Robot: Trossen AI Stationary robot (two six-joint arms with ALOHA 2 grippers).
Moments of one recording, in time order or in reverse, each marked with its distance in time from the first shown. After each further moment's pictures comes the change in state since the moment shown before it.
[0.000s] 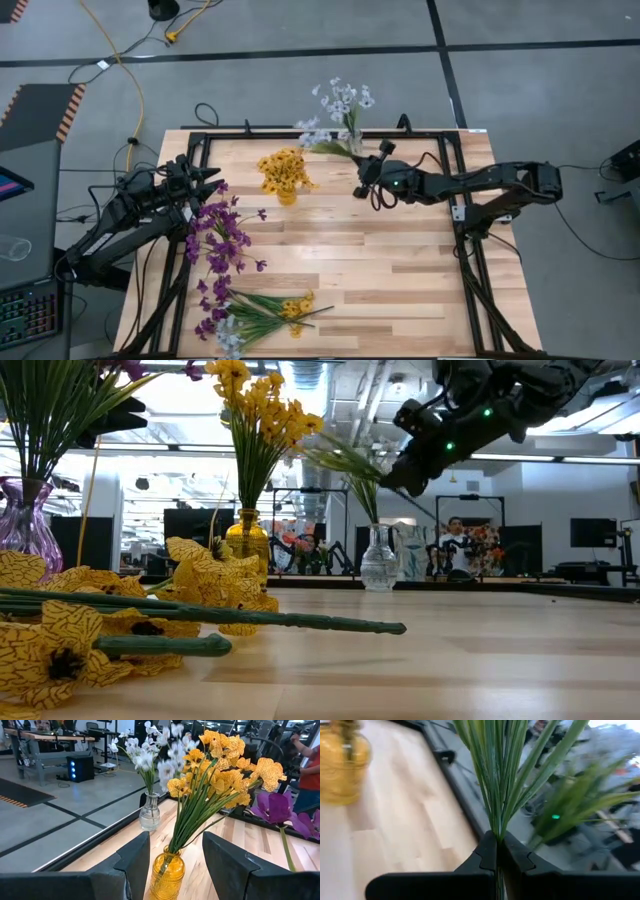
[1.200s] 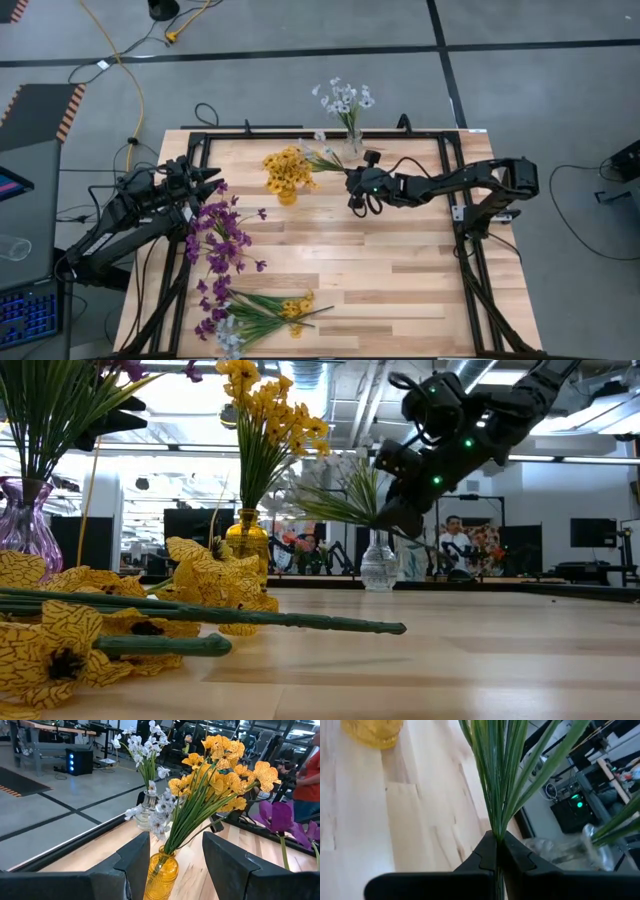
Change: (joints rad) left arm 0.000 0.000 0.000 0.002 -0.003 -0.082; right arm 0.019 0.192 0.062 -0.100 -0.051 0.011
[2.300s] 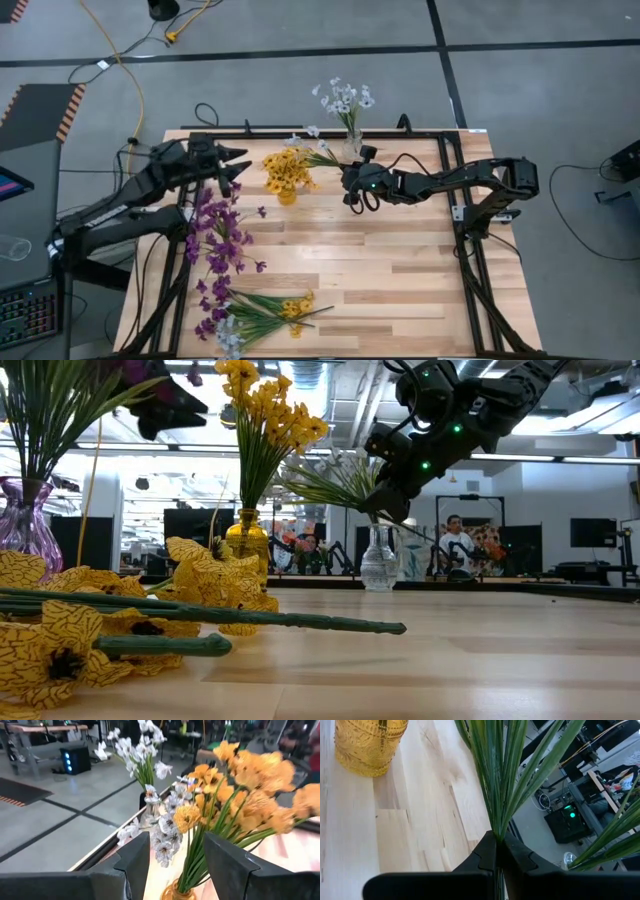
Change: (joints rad) left arm 0.001 0.552 0.136 0.336 0.019 0.162; right arm 0.000 0.000 0.071 -0.004 0.000 -0.044
